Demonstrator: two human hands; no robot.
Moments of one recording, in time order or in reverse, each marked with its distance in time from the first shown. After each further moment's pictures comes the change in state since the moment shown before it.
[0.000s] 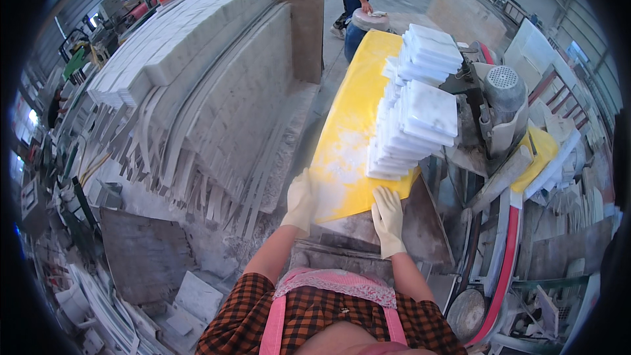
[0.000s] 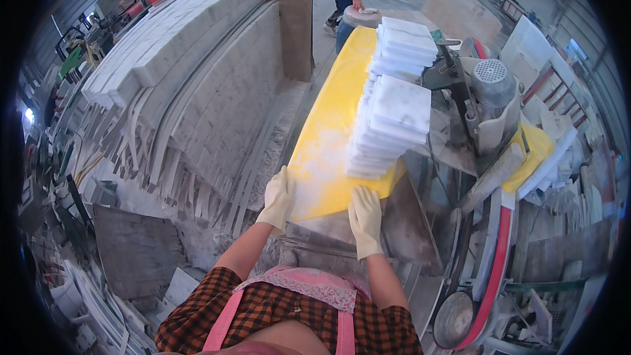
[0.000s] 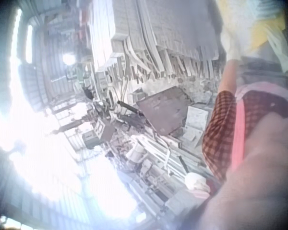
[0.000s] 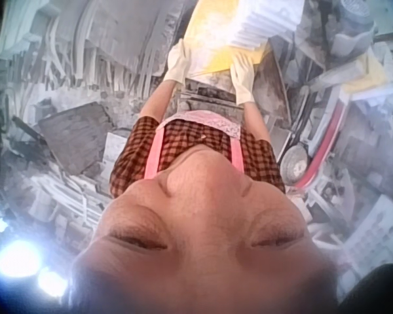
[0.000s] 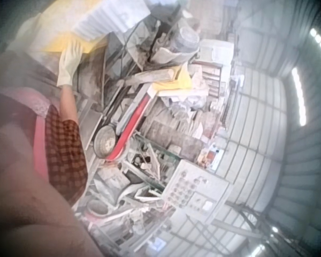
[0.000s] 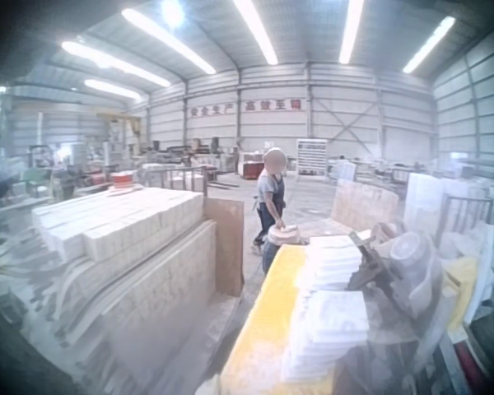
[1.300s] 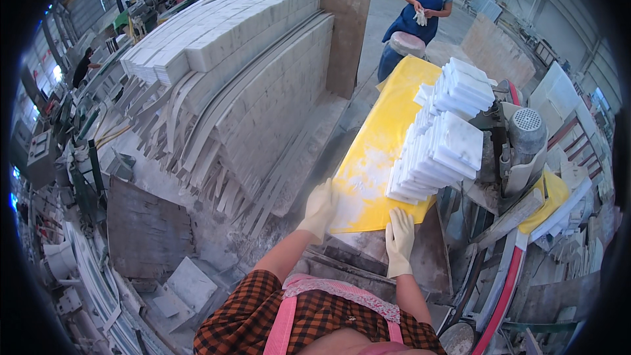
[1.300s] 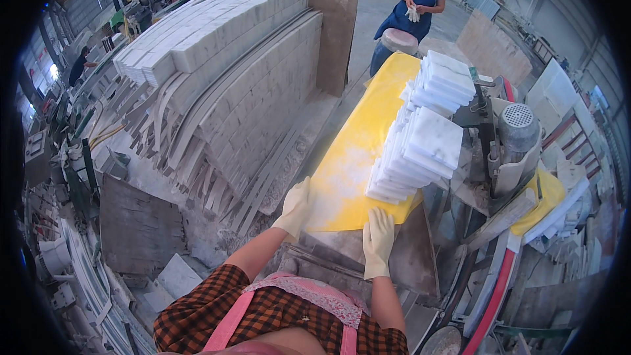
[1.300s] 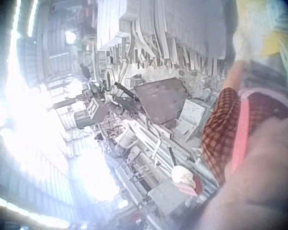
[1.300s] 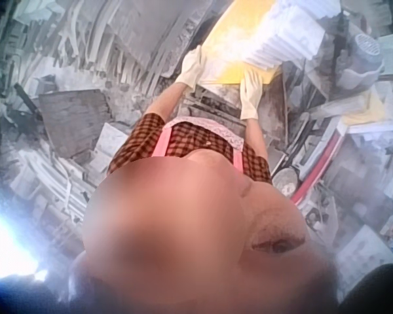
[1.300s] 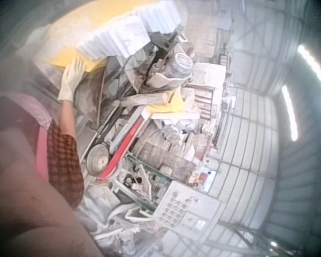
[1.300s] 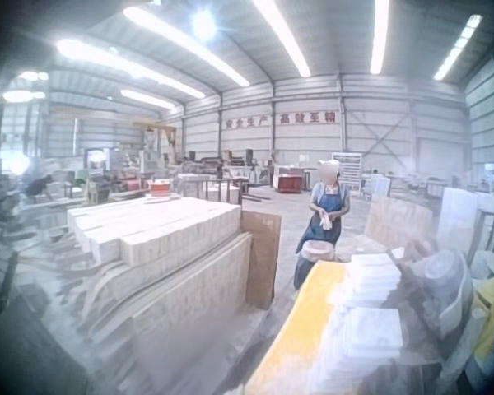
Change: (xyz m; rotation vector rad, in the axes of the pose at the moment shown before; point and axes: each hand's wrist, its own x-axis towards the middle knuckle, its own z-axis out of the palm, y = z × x) left_hand -0.002 0.002 0.000 0.021 0.079 0.039; right_hand -0.002 0.005 0.005 -0.012 -0.059 0.018
